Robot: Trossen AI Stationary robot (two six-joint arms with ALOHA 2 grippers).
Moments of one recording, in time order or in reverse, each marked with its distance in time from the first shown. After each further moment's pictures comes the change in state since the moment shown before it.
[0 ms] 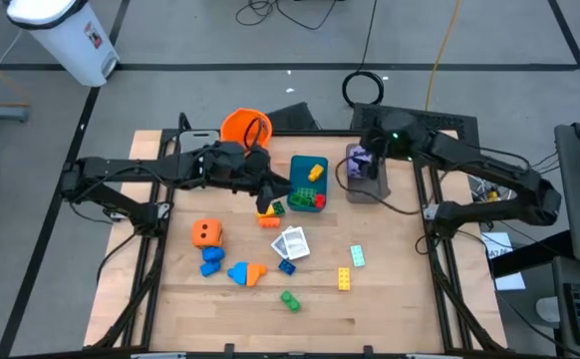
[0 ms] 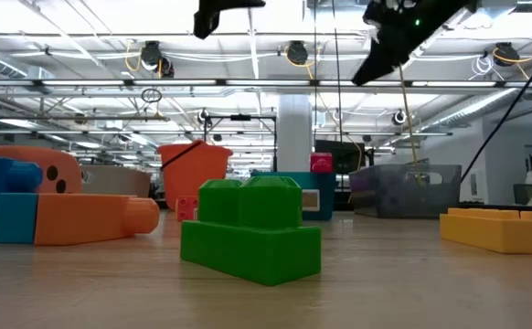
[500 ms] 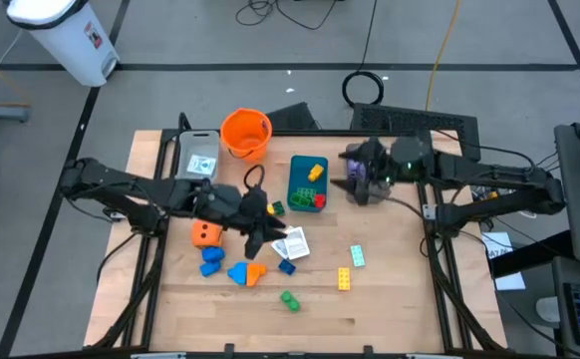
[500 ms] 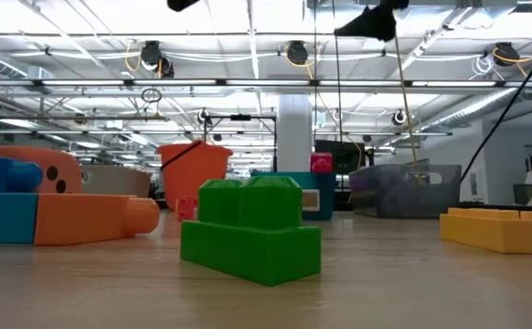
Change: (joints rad) left arm -0.279 0.000 0.000 -0.084 -0.124 -0.061; right arm 0.379 -0.044 0.000 0.228 0.010 0.593
